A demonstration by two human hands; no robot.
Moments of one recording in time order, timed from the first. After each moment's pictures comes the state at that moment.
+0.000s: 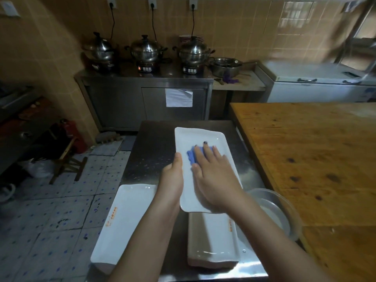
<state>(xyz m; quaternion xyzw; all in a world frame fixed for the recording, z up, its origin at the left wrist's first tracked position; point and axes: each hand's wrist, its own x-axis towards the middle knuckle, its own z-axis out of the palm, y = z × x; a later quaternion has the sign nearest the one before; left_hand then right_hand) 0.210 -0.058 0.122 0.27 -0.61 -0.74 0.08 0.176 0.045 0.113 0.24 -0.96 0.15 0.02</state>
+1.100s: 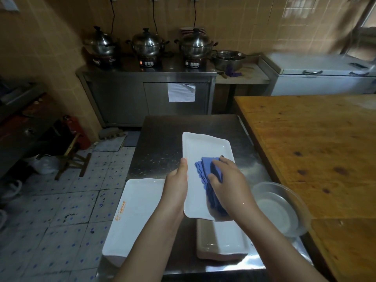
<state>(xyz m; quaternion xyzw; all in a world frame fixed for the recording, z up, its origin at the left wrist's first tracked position) 0.224 -0.071 0.092 0.26 -0.62 -0.74 0.05 0.201 0.048 0.087 0.09 -0.94 0.33 0.04</state>
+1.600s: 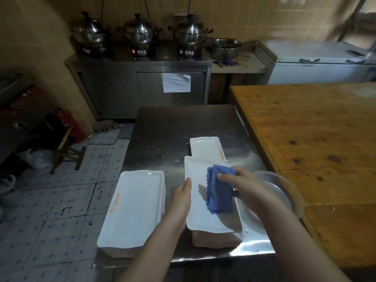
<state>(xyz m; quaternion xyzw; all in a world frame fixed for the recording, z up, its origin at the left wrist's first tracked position) 0.224 -0.055 0.005 0.30 -0.64 -0.70 -0.05 0.182 0.098 0.063 -0.05 -0.73 0.64 -0.23</state>
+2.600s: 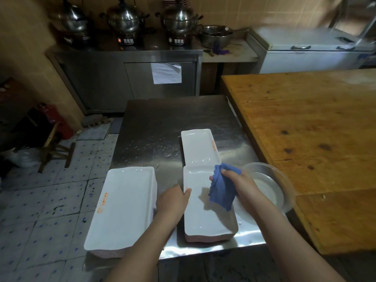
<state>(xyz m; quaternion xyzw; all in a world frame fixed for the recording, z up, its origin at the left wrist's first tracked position) 0.205 -0.067 -0.049 0.17 -0.96 -0.17 -0.11 0.170 0.117 0.010 -0.10 -0.66 0.72 -0.20</state>
